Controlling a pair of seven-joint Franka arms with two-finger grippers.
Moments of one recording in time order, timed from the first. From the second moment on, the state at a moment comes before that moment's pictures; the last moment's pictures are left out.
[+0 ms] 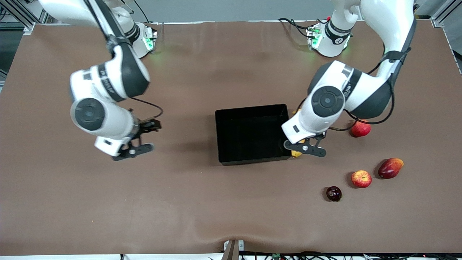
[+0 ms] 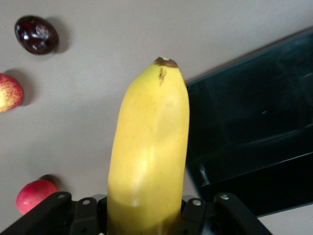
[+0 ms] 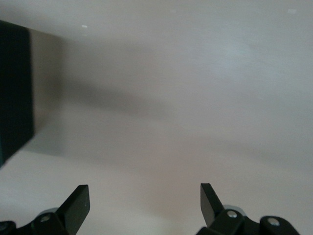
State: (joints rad) left arm -0.09 0.46 -0.43 -1.54 0.24 1.79 -0.24; right arm 0.35 0.45 0.02 -1.49 0.06 1.72 0.06
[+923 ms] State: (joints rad) left arm 0.22 0.44 -0.42 -1.89 0.24 2.14 0.28; right arm 0.64 0.67 0.02 -1.49 0.14 2.16 0.49
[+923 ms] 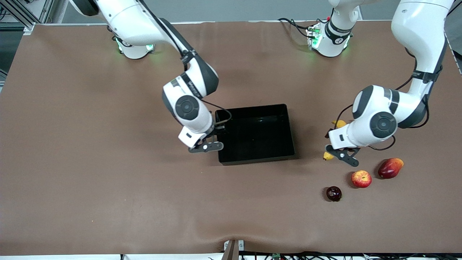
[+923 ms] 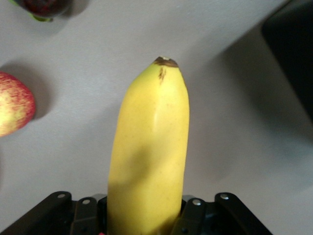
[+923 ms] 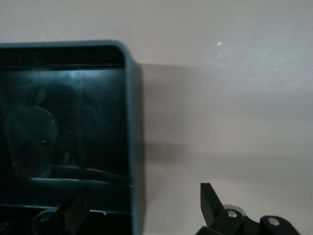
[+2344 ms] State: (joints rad) left arm 0.33 0.61 -0.42 -1.97 0.40 2.59 0.31; right arm 0.67 0.77 0.02 -1.48 -0.01 2.28 0.56
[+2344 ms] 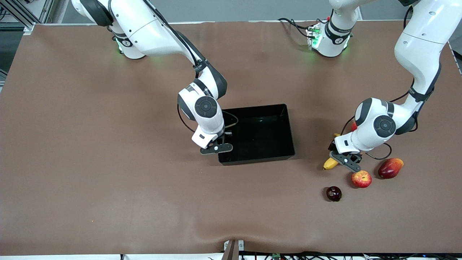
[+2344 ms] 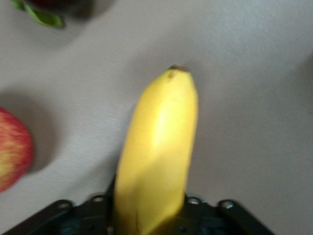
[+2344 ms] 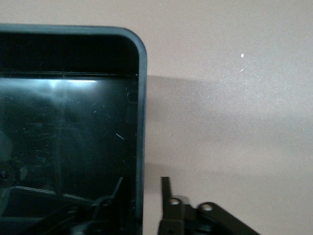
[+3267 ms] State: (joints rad) left arm 0.33 0.44 -0.63 -1.73 0.39 2.07 0.15; right arm 0.55 0.55 0.00 -1.44 0.00 1.99 0.58
